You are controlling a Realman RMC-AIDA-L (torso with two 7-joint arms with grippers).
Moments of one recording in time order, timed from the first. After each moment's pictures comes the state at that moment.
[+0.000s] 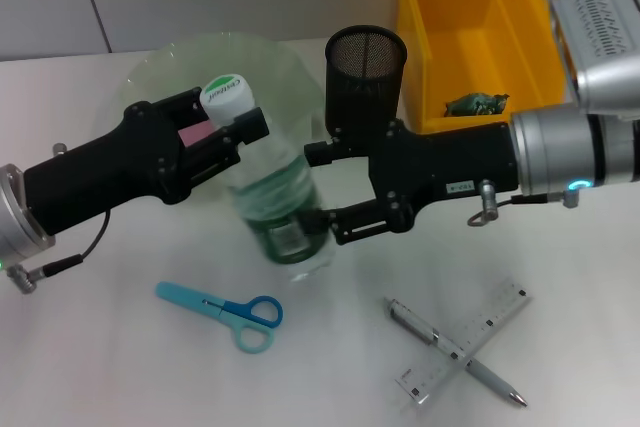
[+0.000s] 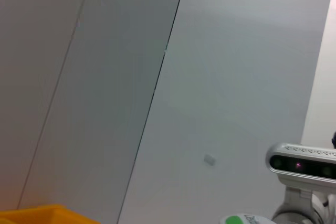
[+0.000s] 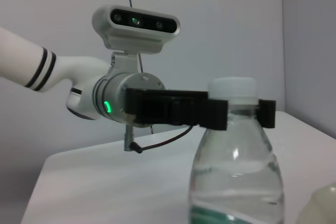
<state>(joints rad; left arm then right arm) -0.58 -2.06 0.70 0.37 1.62 1.71 -1.18 0.64 2.08 -0.98 -0.68 -1.82 -1.55 1.35</state>
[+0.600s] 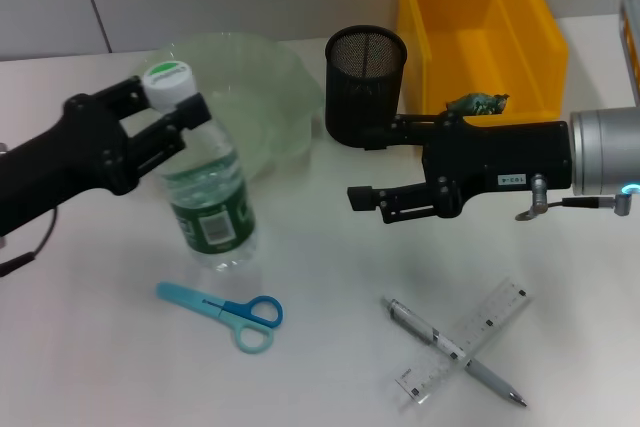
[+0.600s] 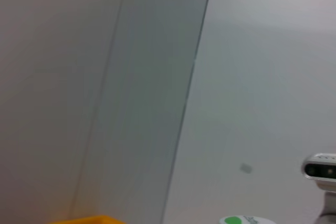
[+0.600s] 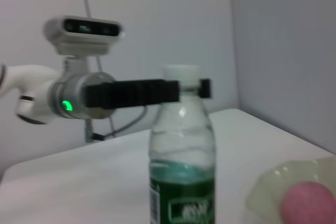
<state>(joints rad) -0.51 -2.06 0.63 0.44 1.62 1.70 -1.15 0.54 2.07 -0.92 -0.77 -1.83 -1.55 1.40</state>
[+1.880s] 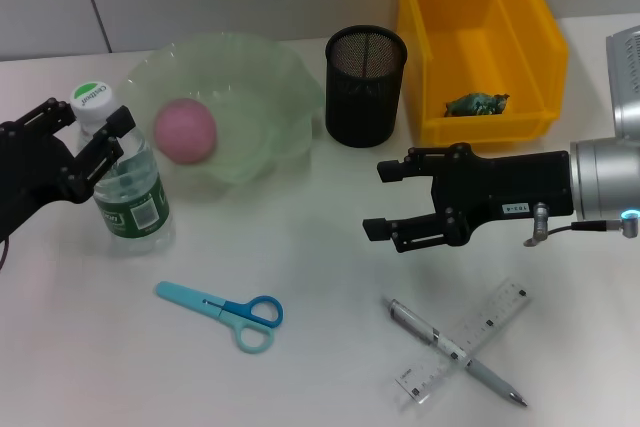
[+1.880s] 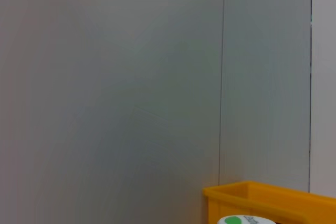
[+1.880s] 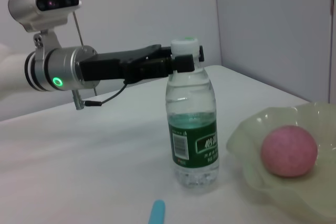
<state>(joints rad) -0.45 -2.07 0.49 0.32 1.60 1.49 -0.79 0.53 2.08 -0.91 -0.75 -1.93 -1.49 1.38</state>
